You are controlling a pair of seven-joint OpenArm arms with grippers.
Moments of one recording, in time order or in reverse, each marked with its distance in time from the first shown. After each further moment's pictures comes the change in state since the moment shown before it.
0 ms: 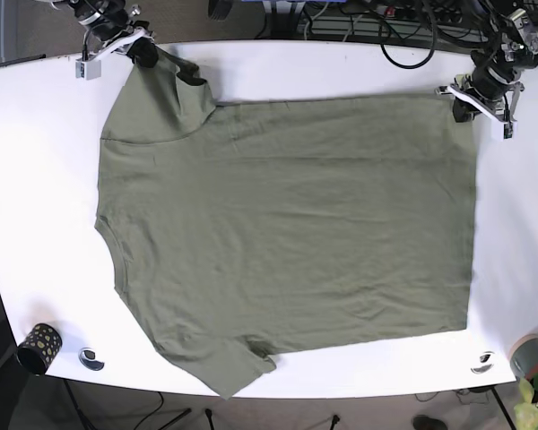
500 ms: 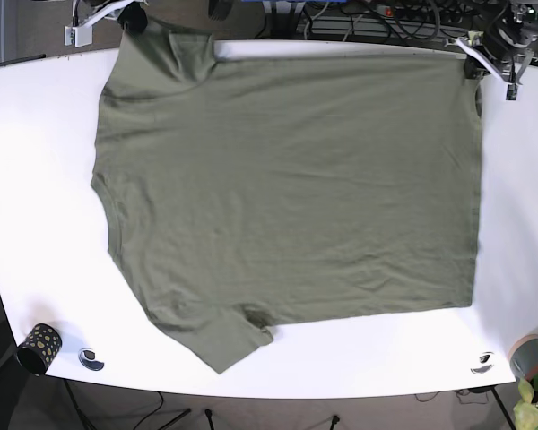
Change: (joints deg) left arm 12.1 -2.4 -4.7 3.9 0.6 -8.8 0.1; right arm -9.9 -2.1 5.2 4.9 0.1 4.4 -0.4
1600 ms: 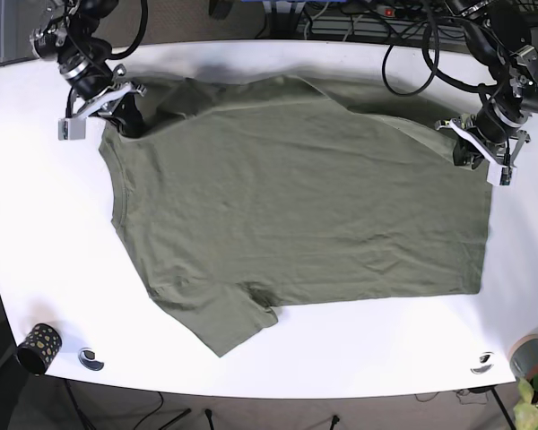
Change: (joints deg) left arm -25.6 0.3 6.1 -3.8 -0.2 1.3 6.8; right arm 29.0 1.6 -0.1 -2.8 -0.6 1.9 -5.9
